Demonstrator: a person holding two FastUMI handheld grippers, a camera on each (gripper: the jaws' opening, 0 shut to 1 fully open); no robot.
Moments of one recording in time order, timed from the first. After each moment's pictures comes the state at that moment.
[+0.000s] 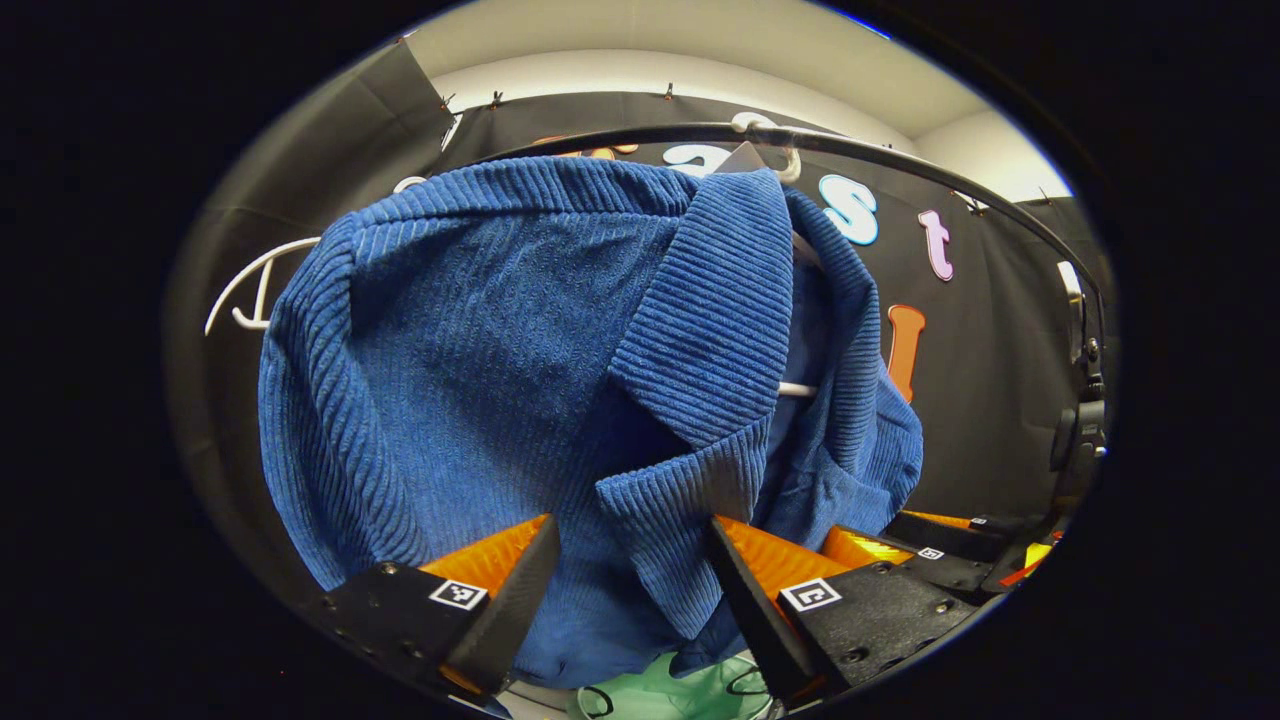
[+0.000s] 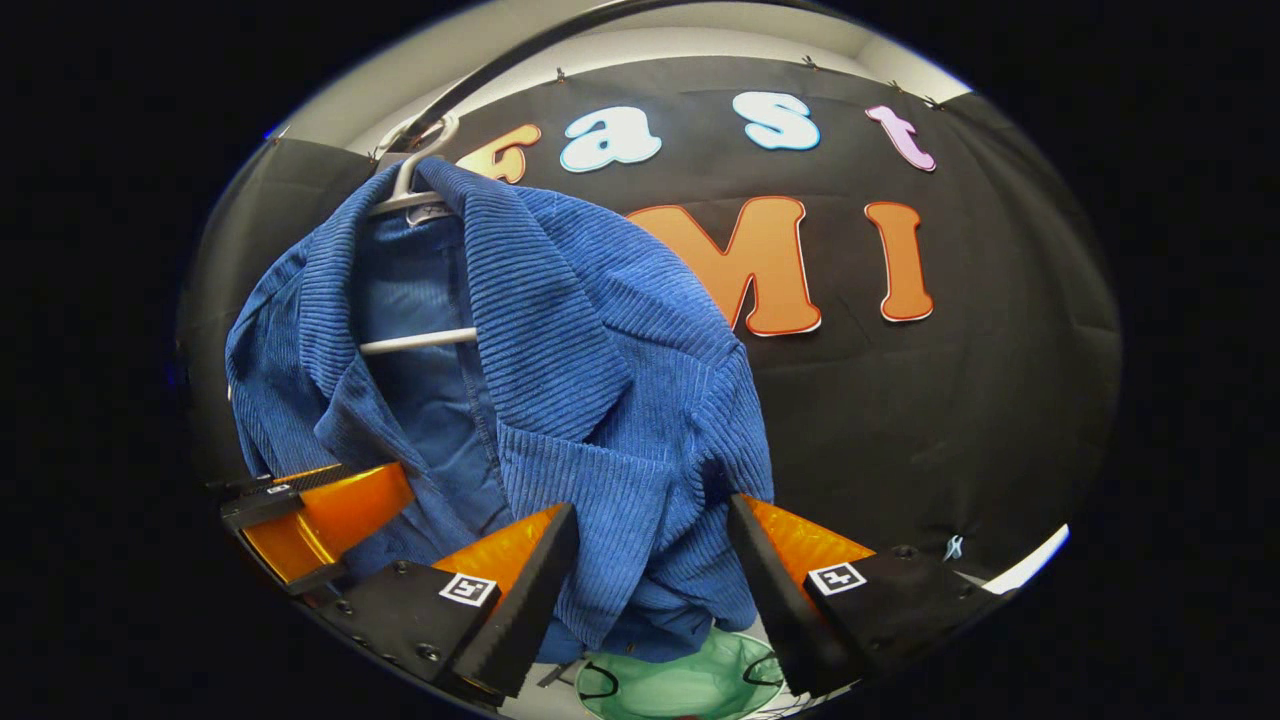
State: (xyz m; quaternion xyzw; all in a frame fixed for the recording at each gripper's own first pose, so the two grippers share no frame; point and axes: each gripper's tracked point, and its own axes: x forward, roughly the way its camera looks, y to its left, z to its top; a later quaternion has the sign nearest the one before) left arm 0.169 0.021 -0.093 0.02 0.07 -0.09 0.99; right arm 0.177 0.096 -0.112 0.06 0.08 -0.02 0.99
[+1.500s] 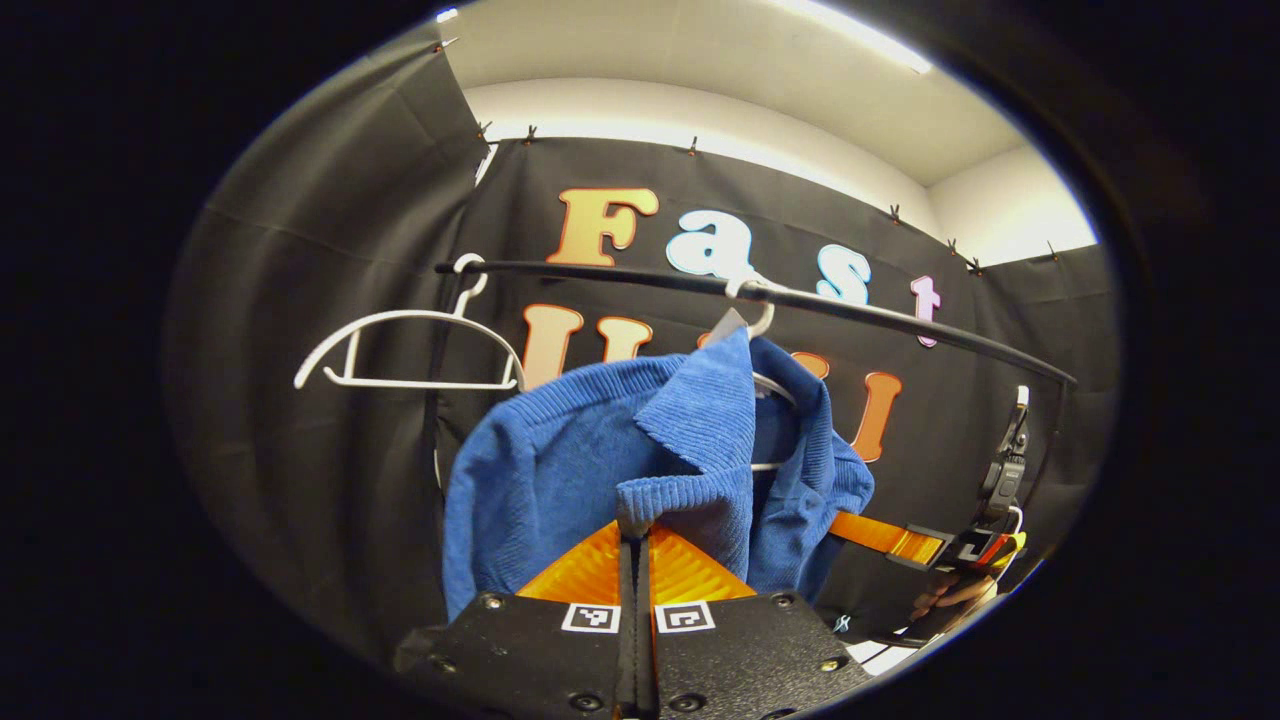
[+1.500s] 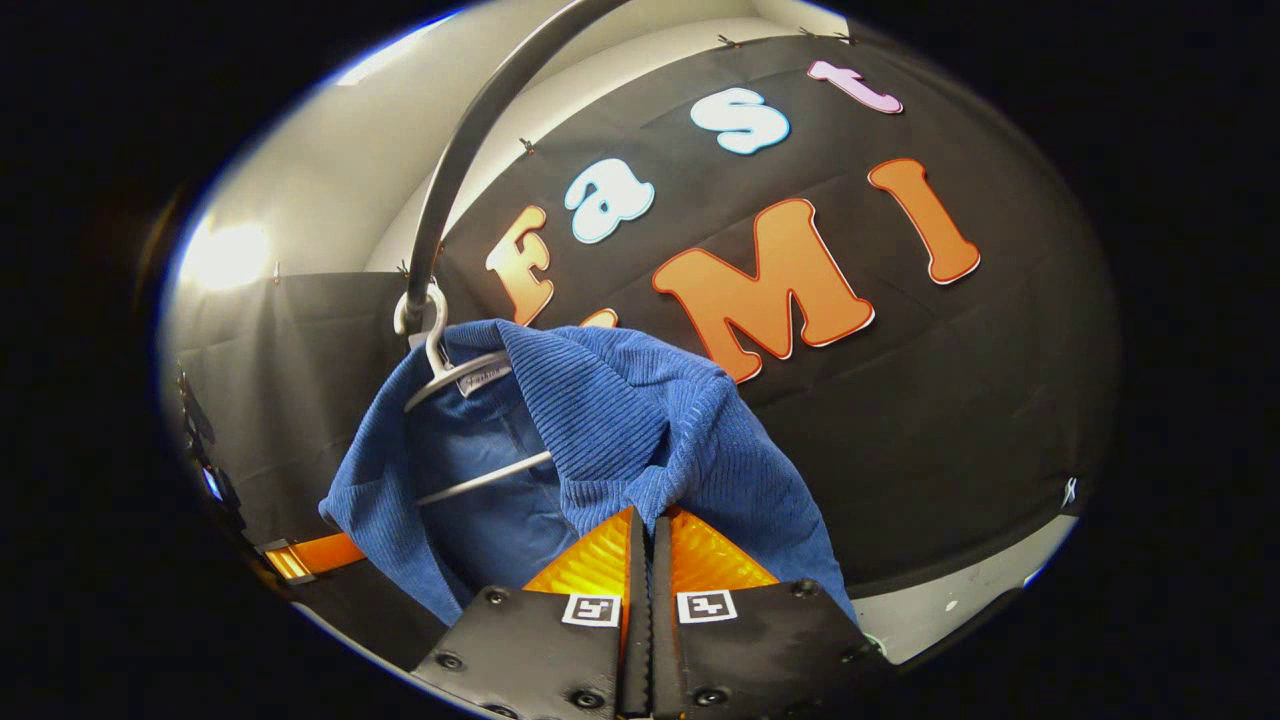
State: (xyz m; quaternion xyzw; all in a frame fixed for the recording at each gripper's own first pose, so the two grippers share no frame) left arm 0.067 0.055 0.012 -0.04 0.02 -0.07 1.00; right arm 0.130 0.067 -0.027 0.21 0.03 0.13 0.97
